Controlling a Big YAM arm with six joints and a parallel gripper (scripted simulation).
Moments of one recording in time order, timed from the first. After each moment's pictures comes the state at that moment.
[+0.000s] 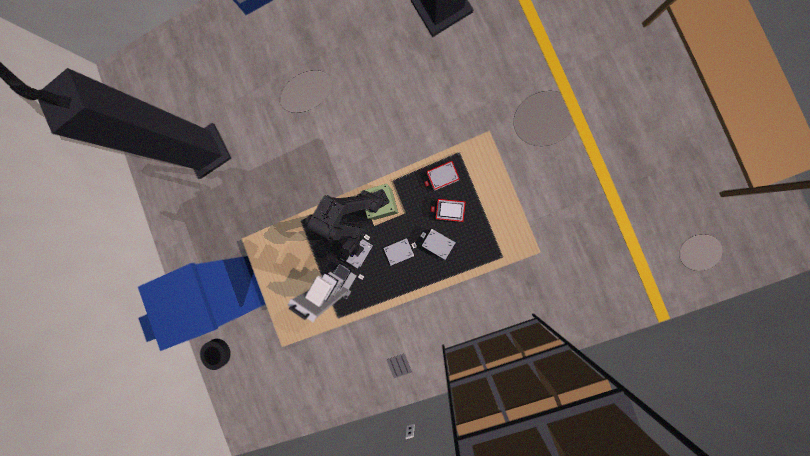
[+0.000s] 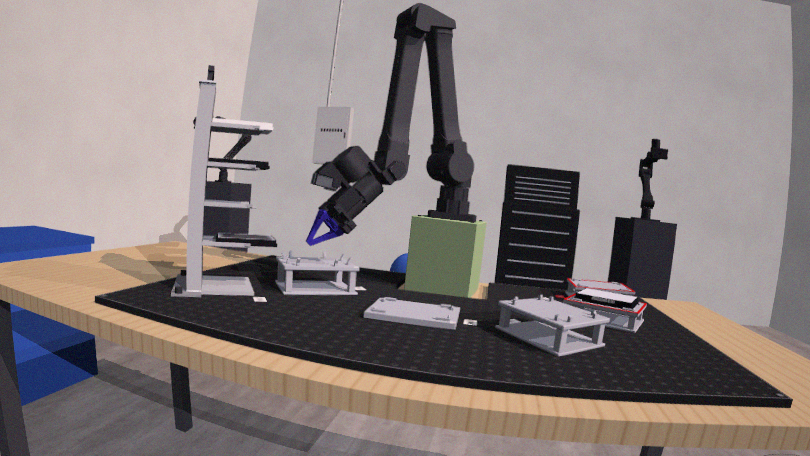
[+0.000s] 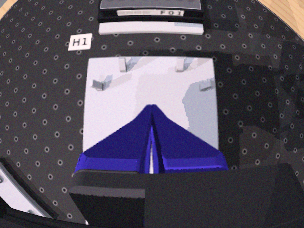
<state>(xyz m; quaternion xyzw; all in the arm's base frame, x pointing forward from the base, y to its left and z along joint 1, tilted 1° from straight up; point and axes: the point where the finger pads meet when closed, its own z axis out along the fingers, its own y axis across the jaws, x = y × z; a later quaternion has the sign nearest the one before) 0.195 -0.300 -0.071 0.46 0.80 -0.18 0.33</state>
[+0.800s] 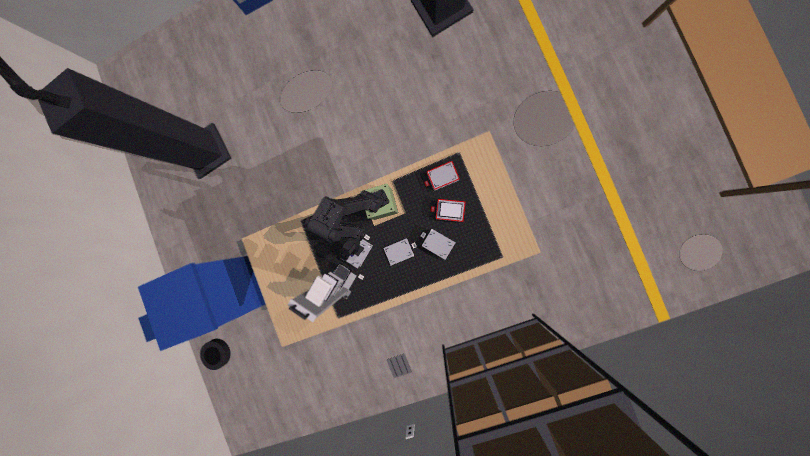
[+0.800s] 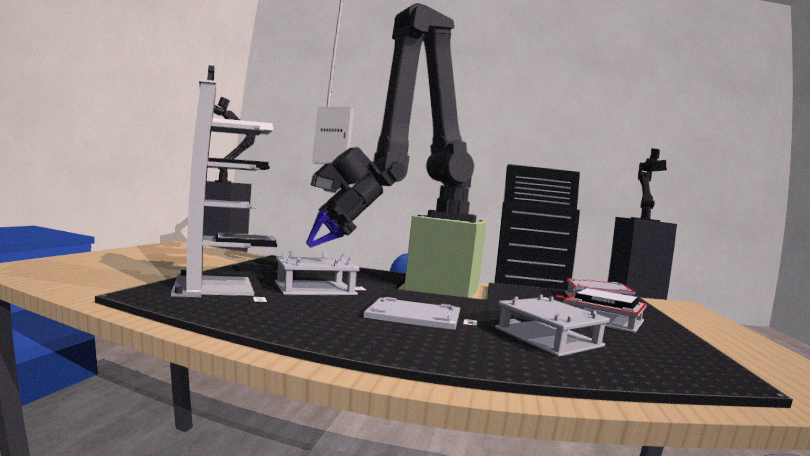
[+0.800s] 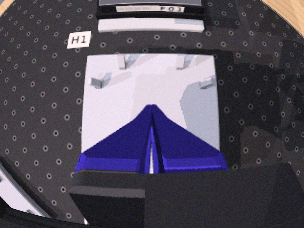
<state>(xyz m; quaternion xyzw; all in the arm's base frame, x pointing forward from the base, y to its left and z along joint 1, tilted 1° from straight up) 0.195 -0.299 -0.075 0.46 0.80 -0.18 0.33</state>
